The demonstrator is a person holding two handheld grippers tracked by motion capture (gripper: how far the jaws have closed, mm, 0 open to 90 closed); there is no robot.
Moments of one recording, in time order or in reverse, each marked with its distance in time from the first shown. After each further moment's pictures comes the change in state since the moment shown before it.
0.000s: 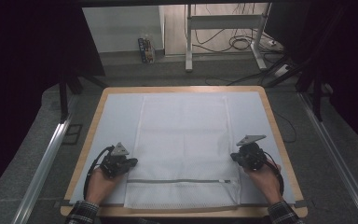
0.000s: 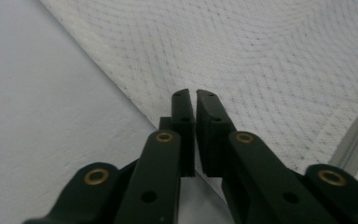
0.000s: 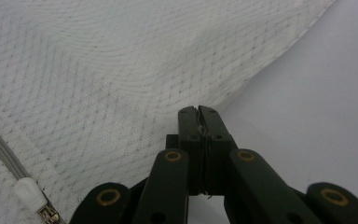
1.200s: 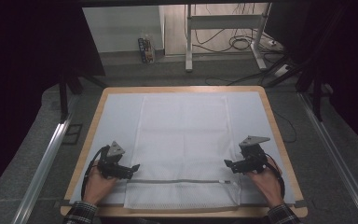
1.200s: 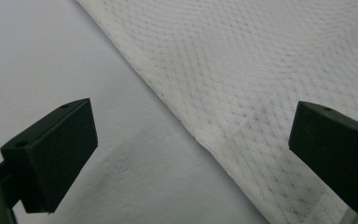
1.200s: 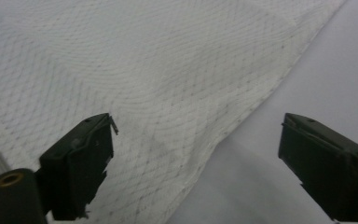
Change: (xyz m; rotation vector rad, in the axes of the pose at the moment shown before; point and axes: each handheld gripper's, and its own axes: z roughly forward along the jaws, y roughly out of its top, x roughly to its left) left arm 0.004 -0.006 -0.007 -0.078 0.096 -0.021; right arm -0.002 -0.007 0.000 -0.096 0.022 0.015
